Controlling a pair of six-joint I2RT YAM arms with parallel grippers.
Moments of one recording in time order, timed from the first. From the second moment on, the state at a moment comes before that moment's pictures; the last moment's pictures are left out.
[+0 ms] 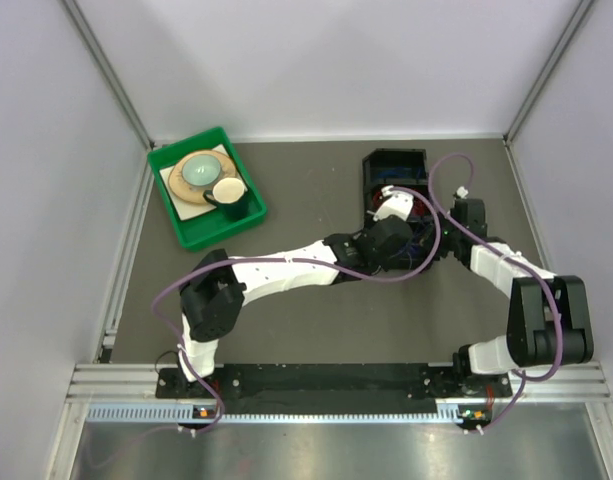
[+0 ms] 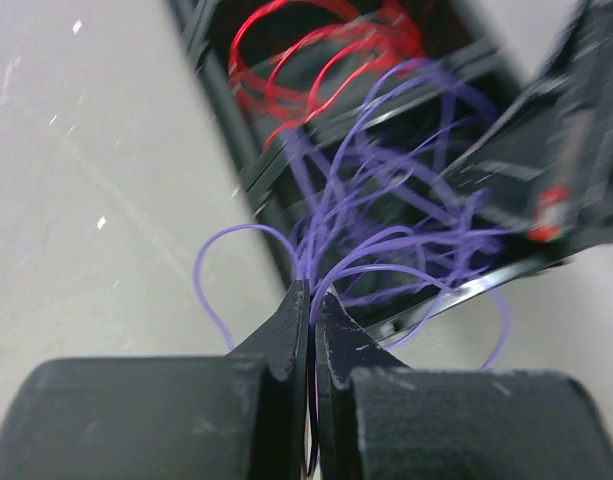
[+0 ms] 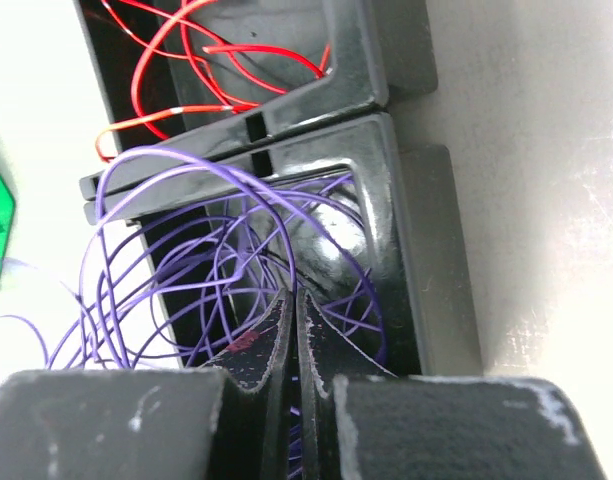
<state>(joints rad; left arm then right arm) -1.12 1.92 1.54 -0.25 -0.63 -0.33 0.04 1.42 0.69 -0.05 -0.28 0.63</state>
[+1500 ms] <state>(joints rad) -0.93 2.27 1.61 0.10 0.09 -0.64 0.04 1.26 0.67 -0.08 -0.27 0.71</state>
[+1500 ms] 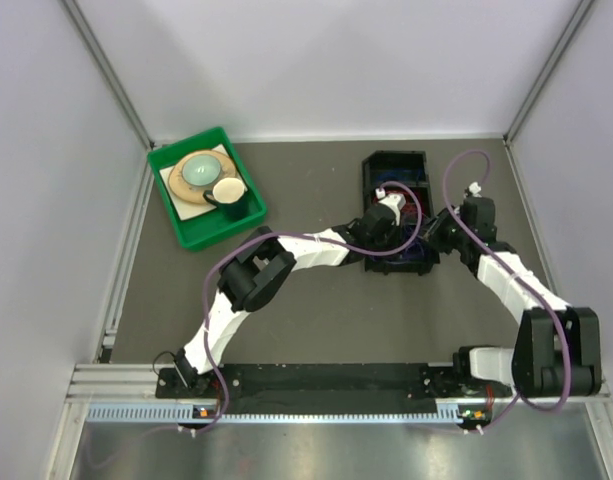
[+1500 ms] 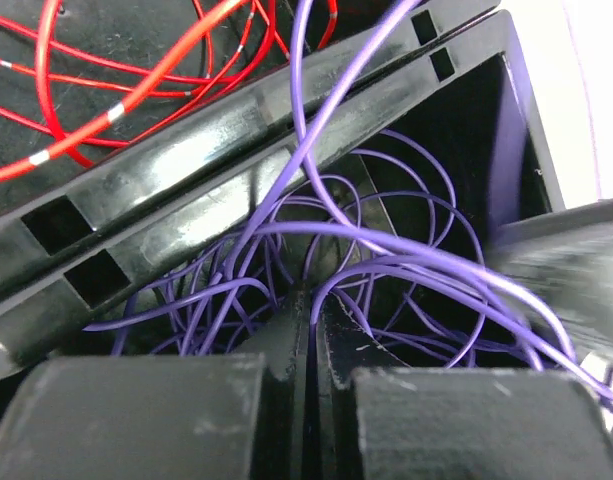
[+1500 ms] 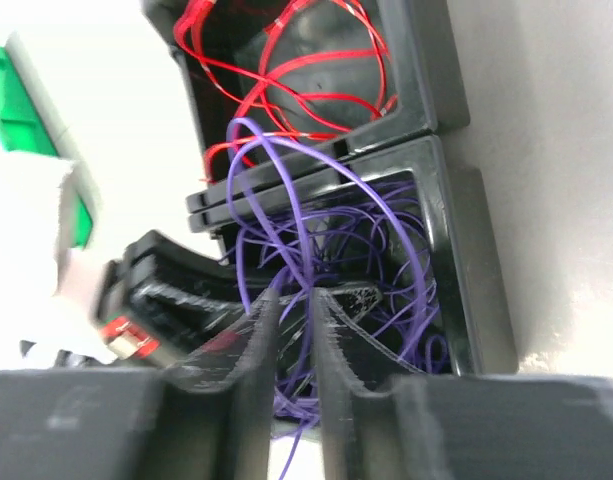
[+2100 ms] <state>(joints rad) -0.92 2.28 1.61 0.10 0.12 -0.63 0.04 1.08 0.68 -0.20 -0.24 0.64</state>
